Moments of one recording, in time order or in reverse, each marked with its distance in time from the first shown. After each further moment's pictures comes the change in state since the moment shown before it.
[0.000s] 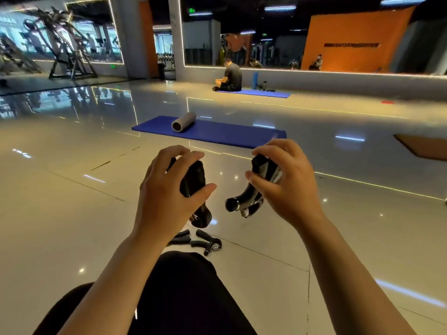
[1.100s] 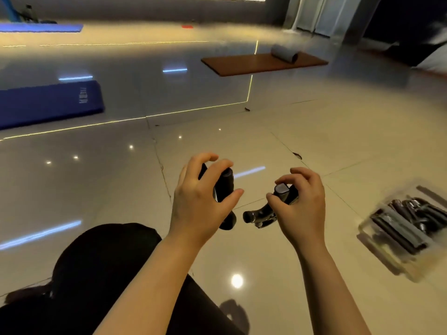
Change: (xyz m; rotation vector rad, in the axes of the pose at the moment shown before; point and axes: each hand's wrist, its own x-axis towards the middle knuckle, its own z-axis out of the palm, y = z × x) left_hand -0.014 0.247 0.259 -0.865 -0.468 0.255; right_hand -0.171 0.181 -0.168 -0.451 0.563 0.872
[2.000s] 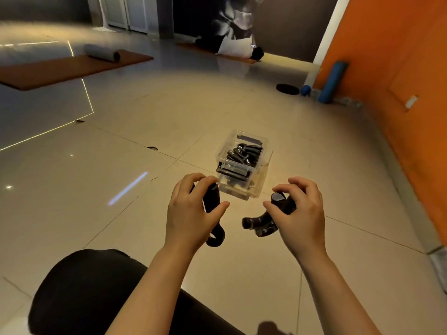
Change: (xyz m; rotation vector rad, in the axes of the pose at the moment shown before) left_hand -0.076 0.202 0.129 -0.429 -0.408 0.238; right_hand -0.145 0.068 -0.255 -0.460 0.506 0.298
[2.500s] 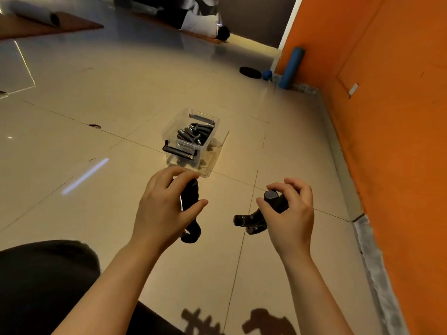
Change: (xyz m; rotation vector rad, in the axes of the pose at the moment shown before) left_hand -0.048 0.085 0.075 0.019 -0.134 0.107; right_hand -0.027 0.101 -0.108 -0.010 0.100 0.181
